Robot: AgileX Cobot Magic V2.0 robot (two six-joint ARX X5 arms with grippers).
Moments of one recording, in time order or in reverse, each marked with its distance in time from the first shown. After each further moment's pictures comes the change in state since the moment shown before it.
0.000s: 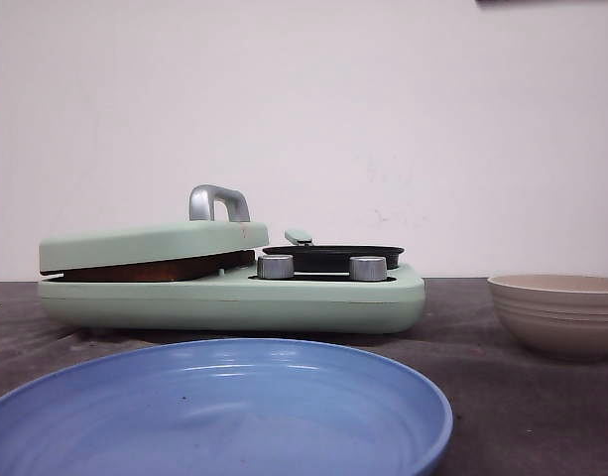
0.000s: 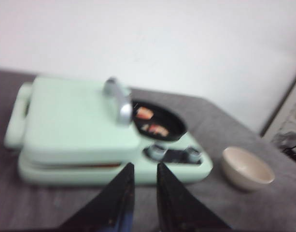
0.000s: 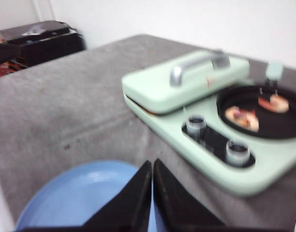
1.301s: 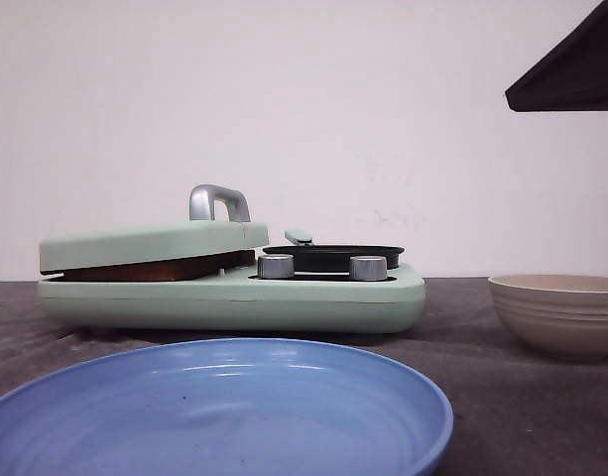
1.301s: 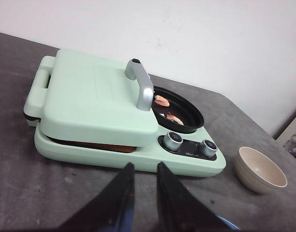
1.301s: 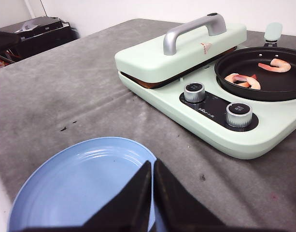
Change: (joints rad) left arm -0.001 0.002 -0.028 -0.013 -0.051 -0.062; right arm 0.000 -0.098 -0.126 0.013 0.005 0.050
